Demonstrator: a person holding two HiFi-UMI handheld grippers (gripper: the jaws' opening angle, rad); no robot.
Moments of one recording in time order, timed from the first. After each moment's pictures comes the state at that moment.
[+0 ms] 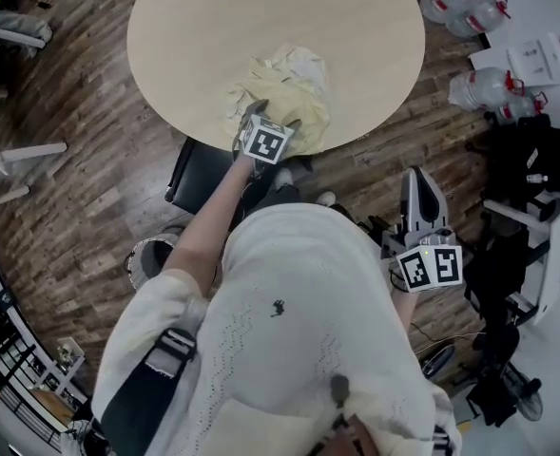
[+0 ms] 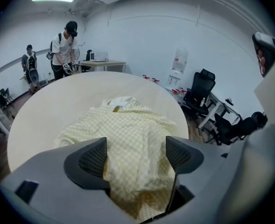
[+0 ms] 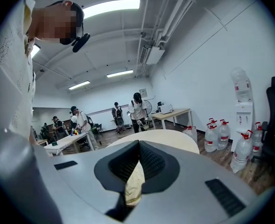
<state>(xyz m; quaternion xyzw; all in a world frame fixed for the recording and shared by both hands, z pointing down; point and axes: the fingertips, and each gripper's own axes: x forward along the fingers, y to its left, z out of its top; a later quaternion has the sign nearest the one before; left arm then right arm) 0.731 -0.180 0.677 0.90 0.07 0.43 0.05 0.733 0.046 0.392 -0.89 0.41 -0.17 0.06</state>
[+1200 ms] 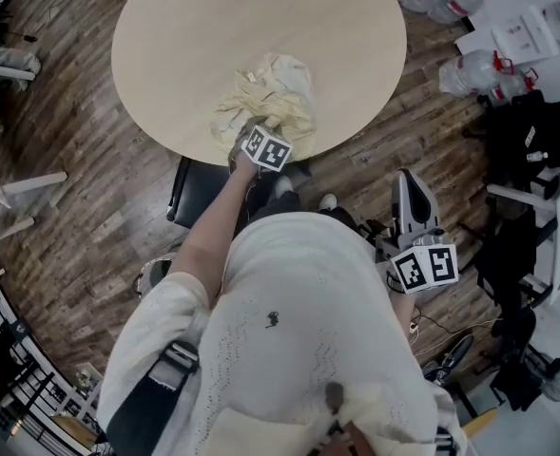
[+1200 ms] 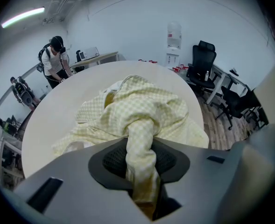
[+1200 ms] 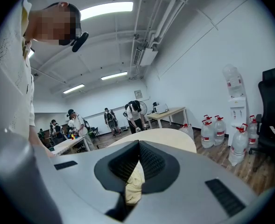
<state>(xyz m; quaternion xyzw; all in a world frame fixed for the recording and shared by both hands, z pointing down) 0.730 -0.167 0.725 0.86 0.07 0.50 -0.07 0.724 0.067 0.406 -0.90 0.38 -0.17 0.09</state>
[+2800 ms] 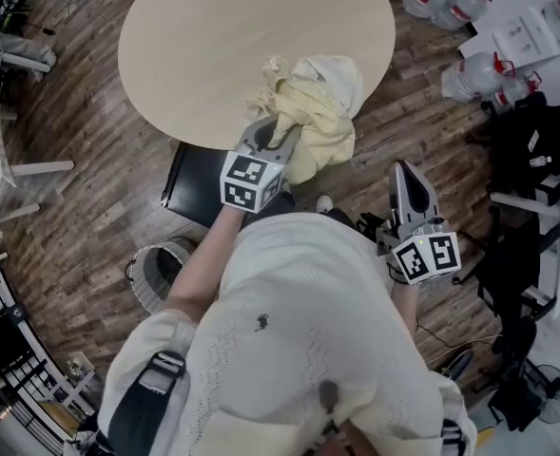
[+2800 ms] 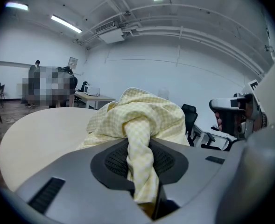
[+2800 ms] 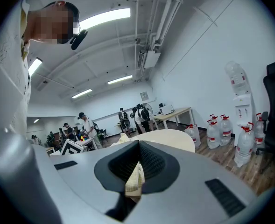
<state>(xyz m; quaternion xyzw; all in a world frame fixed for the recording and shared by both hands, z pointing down) 0.699 -0.002 0.493 0.97 0.12 0.21 0.10 0.708 0.185 0.395 -0.88 0.43 -0.16 0.11</state>
